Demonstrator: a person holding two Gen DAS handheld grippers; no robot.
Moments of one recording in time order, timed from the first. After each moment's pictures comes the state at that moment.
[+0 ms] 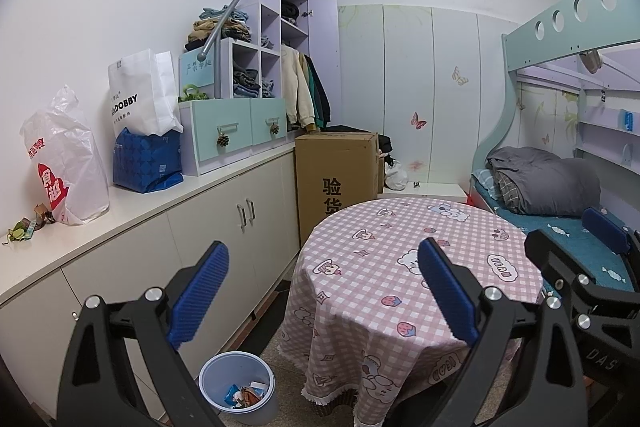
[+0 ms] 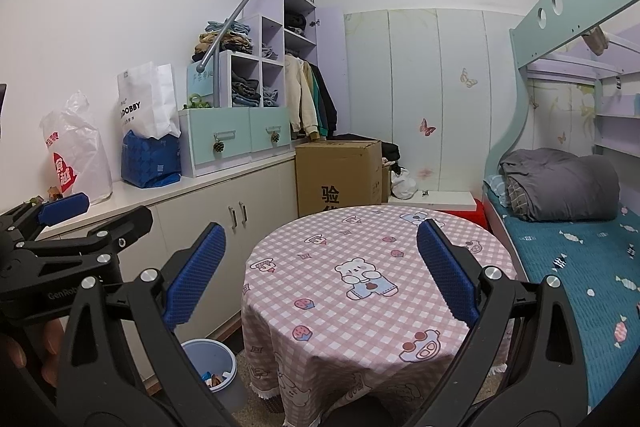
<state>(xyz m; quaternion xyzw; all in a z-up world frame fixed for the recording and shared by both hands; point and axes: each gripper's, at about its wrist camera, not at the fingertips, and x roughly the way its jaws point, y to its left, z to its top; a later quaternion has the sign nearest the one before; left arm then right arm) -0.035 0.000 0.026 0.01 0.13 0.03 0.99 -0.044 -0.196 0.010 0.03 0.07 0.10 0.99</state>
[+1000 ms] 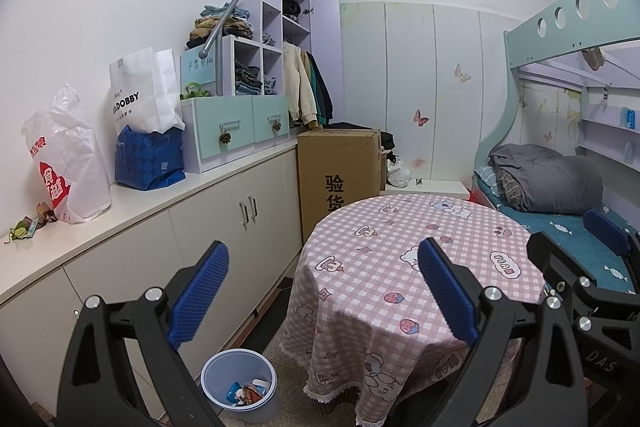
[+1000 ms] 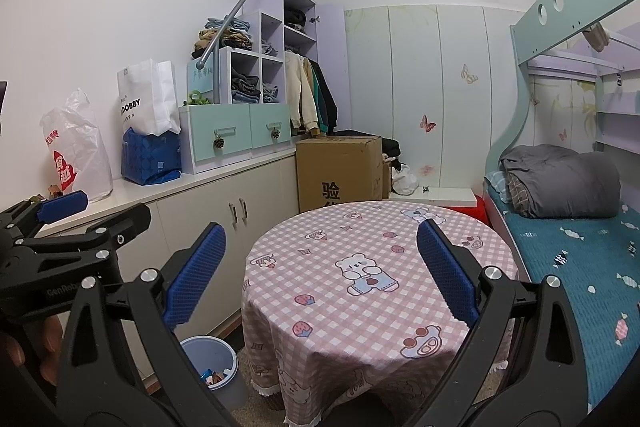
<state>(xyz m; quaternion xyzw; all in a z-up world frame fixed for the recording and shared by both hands) -0.037 0.012 0.023 0.02 0.14 0.03 0.99 -0.040 -0.202 0.006 0.03 0.07 0.10 0.99</state>
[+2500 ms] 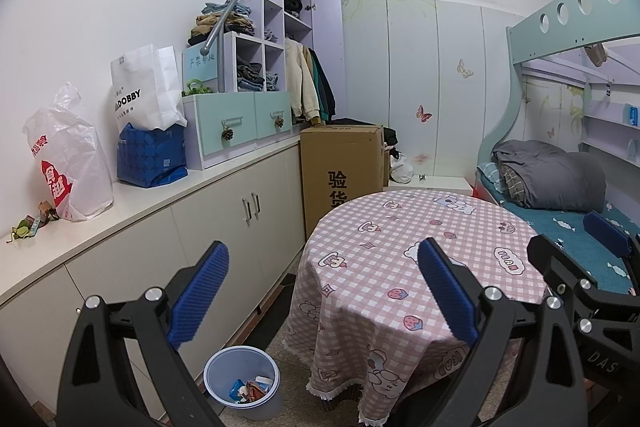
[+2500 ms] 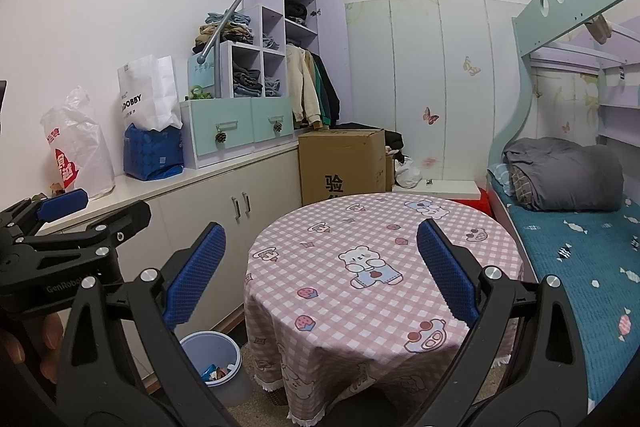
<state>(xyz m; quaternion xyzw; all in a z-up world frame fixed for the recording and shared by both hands) -0.035 0.018 0.019 0.02 0.14 0.03 0.99 -0.039 -0.205 -0.001 0.03 0.08 0.11 0.99</state>
